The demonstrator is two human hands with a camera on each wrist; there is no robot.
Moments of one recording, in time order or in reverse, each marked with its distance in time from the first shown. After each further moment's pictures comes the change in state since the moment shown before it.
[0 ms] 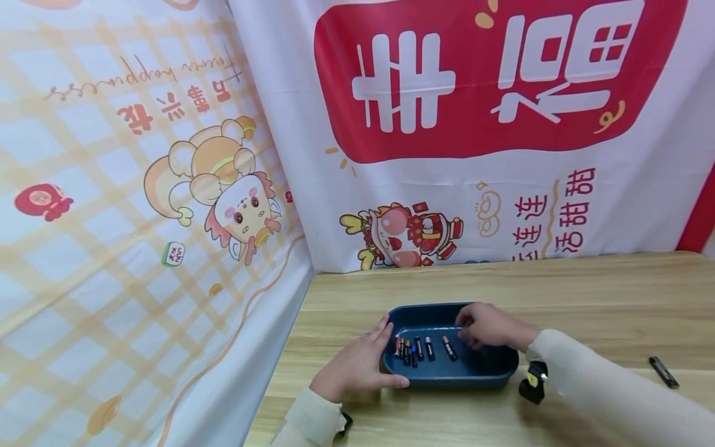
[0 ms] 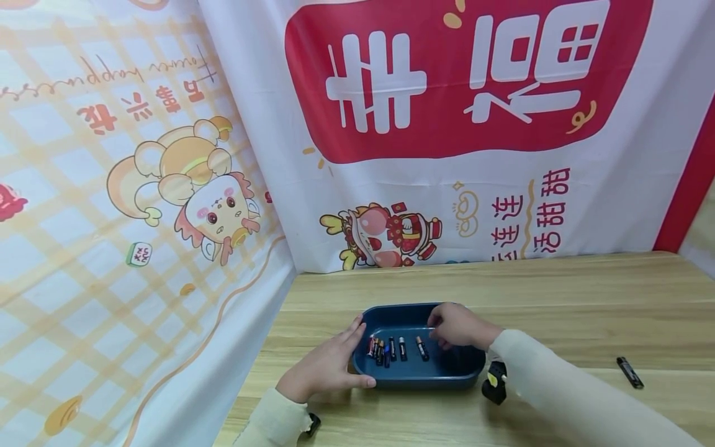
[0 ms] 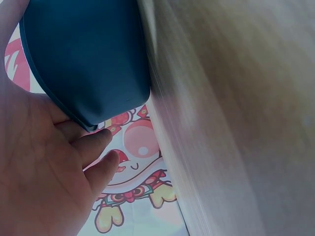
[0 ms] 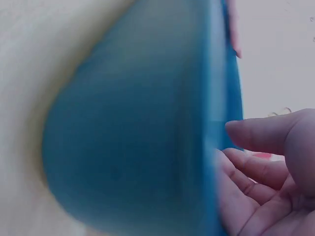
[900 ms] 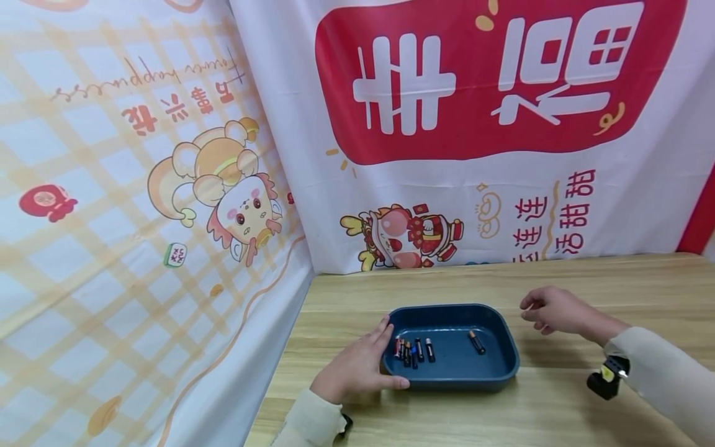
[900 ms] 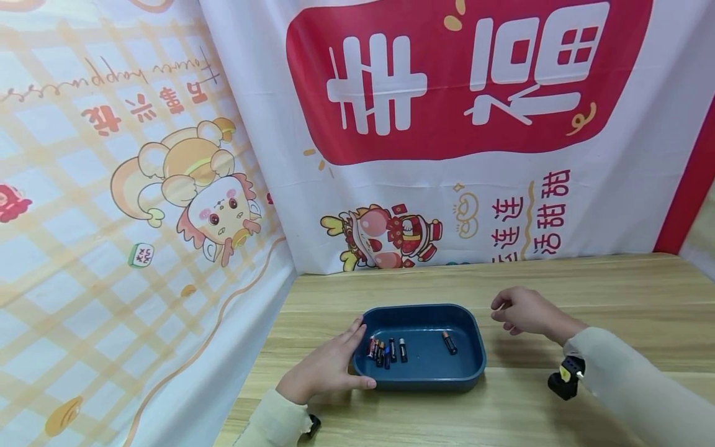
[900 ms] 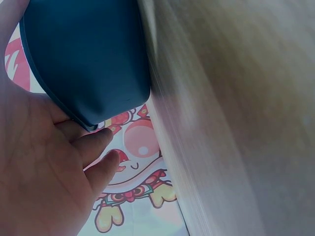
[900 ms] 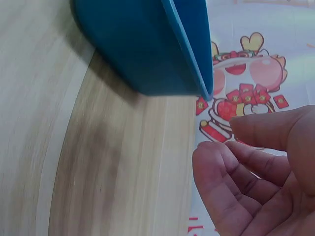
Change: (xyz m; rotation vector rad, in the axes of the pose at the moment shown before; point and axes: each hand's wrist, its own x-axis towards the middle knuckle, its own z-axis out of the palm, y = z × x) left_hand -0.001 0.002 -0.002 0.030 0.002 -0.001; right_hand -0.051 0.054 -0.090 -0.033 0.120 0.016
